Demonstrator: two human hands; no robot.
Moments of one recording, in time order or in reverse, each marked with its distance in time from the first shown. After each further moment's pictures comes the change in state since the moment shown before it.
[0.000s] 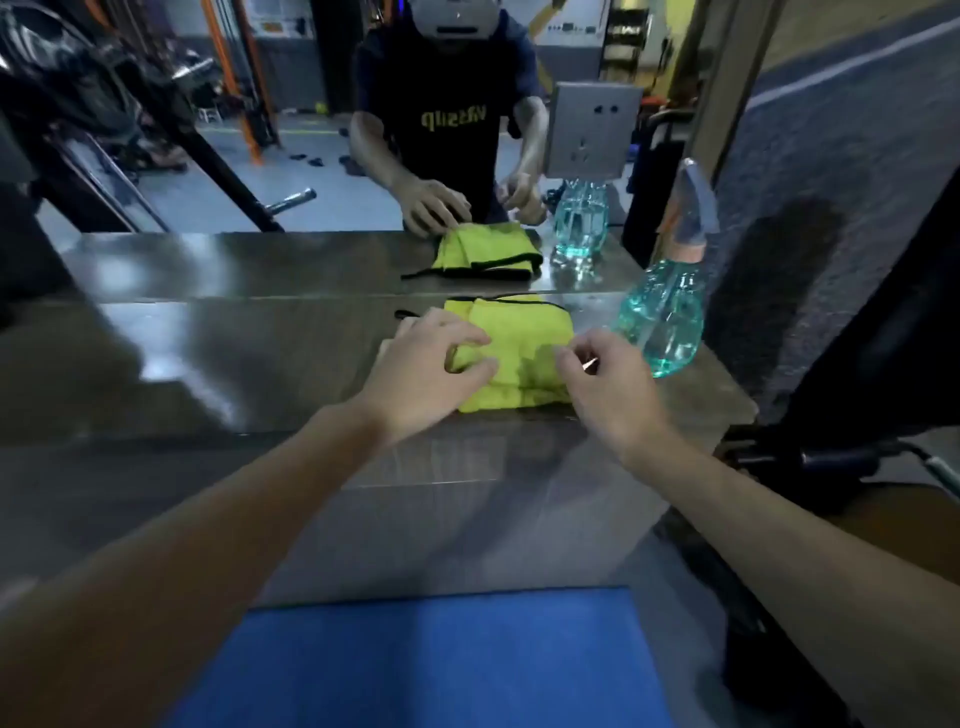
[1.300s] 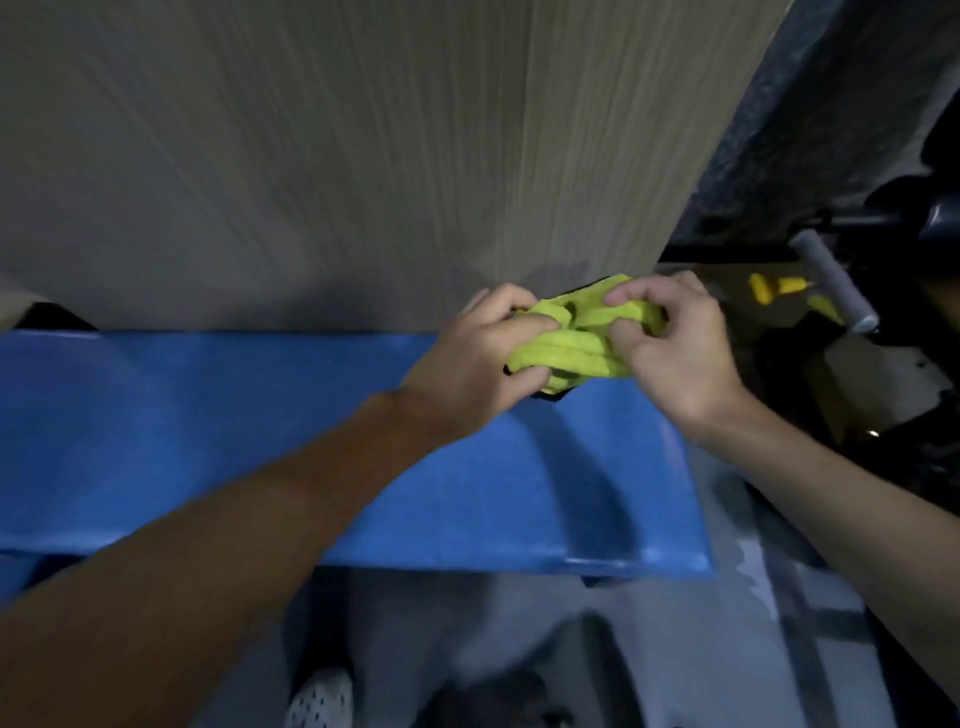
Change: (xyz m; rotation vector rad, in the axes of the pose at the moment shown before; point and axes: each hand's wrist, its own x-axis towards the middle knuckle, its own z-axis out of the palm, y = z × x) left_hand -0.268 -0.078 0.321 0.069 -0.096 0.180; right_hand -0.230 0.312 0.058 0.041 -0.056 -0.053
